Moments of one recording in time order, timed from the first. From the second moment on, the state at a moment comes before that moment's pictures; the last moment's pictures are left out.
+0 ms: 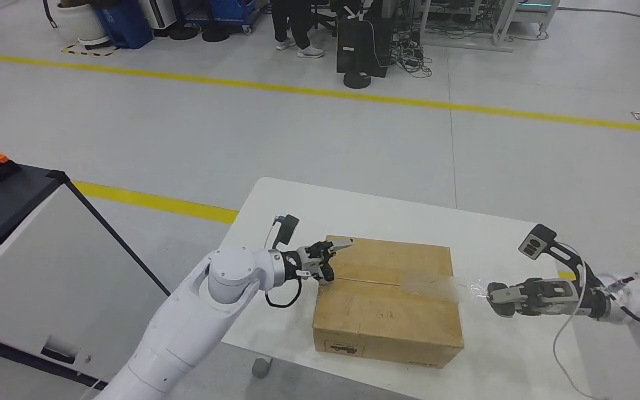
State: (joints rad) left arm 1.05 -1.17 -0.99 -1.56 -0.32 0.36 -0.67; right arm -1.24 -0.48 1.30 -1.40 0.95 -0.10 1.54
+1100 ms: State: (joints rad) left arm 1.28 -1.10 -1.30 -1.90 -0.03 0.46 -0.40; right arm -0.95 -0.59 1.04 -1.58 0.73 0.18 1.37
